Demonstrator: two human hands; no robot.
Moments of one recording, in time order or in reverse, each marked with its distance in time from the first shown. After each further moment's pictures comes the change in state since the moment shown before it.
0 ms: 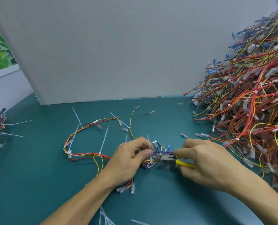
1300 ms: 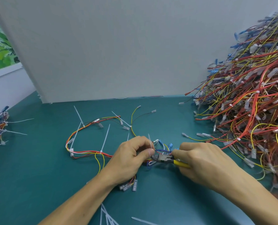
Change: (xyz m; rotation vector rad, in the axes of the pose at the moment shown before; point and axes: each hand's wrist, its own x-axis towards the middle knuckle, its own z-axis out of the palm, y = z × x) left_hand -0.001 0.003 0.001 -0.068 -0.007 -0.009; right_hand 0.003 -0.008 0.006 -0.127 -0.010 -0.042
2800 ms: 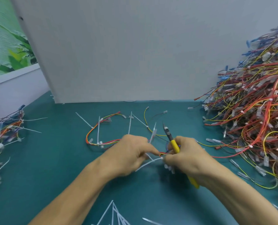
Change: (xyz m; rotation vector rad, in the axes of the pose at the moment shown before) left_hand -0.003 0.032 -0.047 0.613 -0.187 0.234; right_hand 0.045 -0.039 -0.003 1.097 -0.053 0.540
